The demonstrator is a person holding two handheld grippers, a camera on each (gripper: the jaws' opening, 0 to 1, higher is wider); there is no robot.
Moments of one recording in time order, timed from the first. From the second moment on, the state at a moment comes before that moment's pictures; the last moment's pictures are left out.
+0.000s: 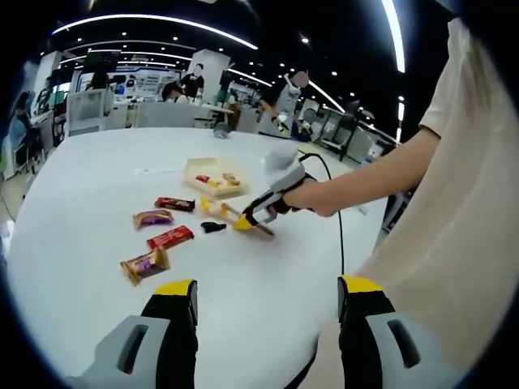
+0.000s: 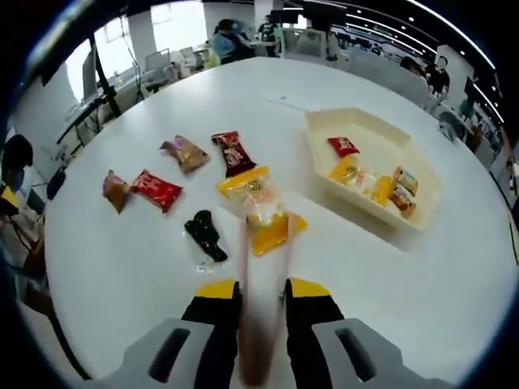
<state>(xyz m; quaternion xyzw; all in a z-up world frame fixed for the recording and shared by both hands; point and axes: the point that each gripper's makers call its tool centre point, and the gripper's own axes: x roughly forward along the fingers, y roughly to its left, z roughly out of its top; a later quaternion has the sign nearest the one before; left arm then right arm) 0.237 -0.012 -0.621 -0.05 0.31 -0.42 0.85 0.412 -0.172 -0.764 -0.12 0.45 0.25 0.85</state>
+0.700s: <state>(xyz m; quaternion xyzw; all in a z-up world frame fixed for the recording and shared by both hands) 0.240 -0.024 -0.617 -0.05 0.30 -0.43 0.85 0.405 -0.181 -0.740 -0.11 0.45 0.26 0.85</state>
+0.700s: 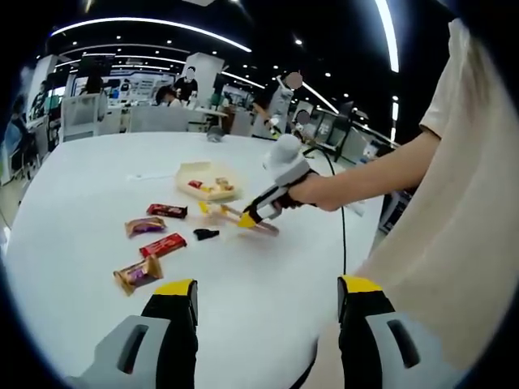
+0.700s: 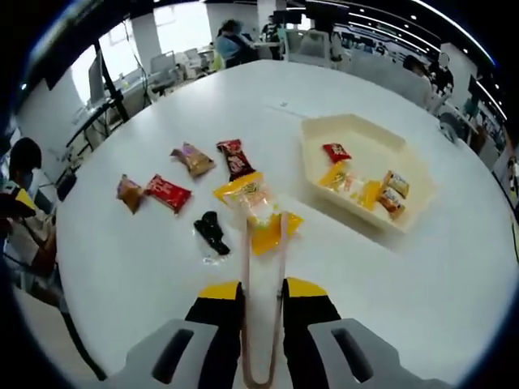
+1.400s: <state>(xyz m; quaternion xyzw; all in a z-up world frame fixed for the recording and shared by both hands) 0.238 -0.025 -0.613 -0.04 0.29 -0.44 0.85 0.438 -0.193 -0.695 -0.09 0.40 0.25 0.88</state>
